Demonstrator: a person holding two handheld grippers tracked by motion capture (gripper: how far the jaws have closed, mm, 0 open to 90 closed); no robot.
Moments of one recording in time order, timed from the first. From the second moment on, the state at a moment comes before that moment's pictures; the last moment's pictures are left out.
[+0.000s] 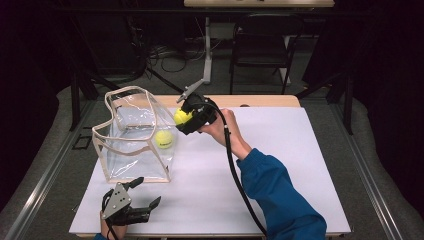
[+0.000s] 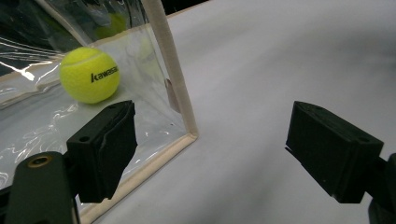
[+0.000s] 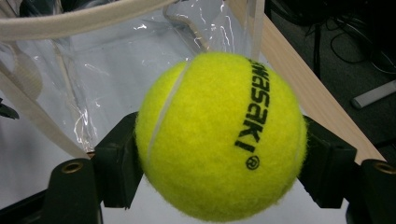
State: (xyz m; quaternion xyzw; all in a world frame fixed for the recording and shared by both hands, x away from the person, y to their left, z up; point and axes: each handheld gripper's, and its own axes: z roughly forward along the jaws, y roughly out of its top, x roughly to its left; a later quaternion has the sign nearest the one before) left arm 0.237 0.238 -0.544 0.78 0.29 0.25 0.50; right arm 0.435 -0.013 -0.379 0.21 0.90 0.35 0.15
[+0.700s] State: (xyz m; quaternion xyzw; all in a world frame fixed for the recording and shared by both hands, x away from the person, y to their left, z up) left arm 0.236 0.238 -0.543 0.78 0.29 0.25 0.50; right arm 0.431 -0.001 -0.368 0.19 0.90 0.36 0.16
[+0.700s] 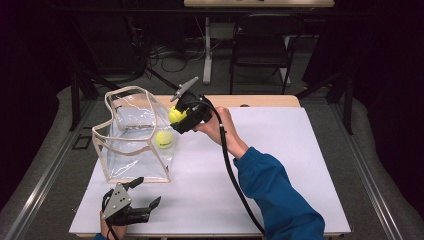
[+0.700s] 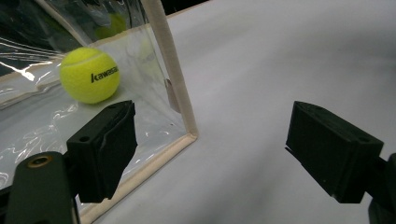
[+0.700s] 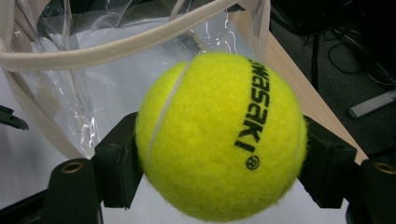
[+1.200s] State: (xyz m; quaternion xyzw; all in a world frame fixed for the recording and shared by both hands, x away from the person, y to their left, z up) left arm 0.237 0.239 -0.543 0.78 0.29 0.25 0.50; right arm 0.429 0.004 -0.363 0.19 0.90 0.37 0.17
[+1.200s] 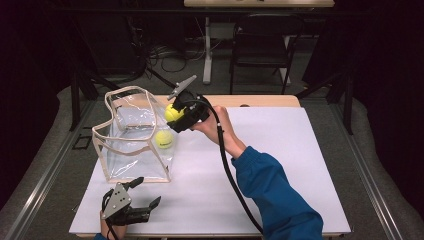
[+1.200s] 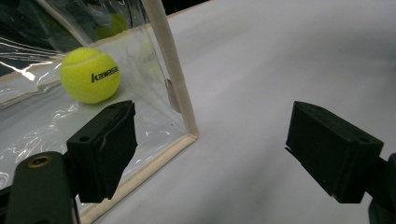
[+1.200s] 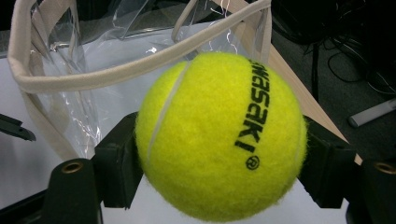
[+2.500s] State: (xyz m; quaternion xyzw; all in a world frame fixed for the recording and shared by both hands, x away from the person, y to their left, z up) left arm 0.236 0.239 -0.543 0.78 0.29 0.25 0.50; right arm 0.424 0.023 -0.348 0.18 0.88 0.40 0.17
